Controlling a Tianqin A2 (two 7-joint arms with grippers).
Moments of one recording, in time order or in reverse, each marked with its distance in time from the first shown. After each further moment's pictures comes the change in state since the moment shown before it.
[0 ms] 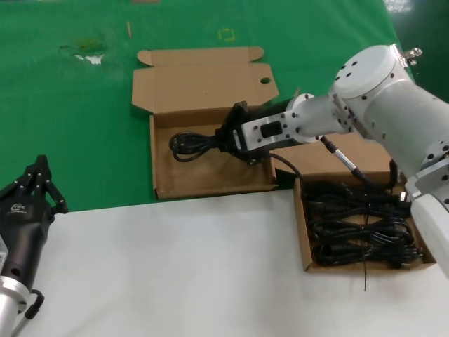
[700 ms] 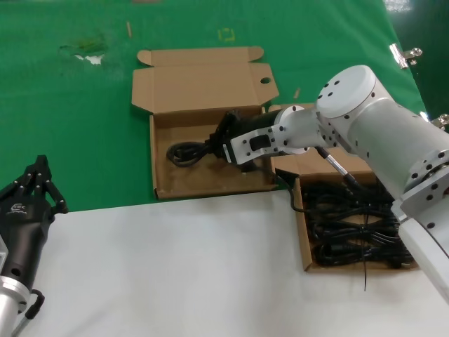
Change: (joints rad) left arm 0.000 0.000 0.000 0.000 0.000 0.000 0.000; right arm -0.051 -0.032 -0.078 0.024 0.070 0.109 -0.048
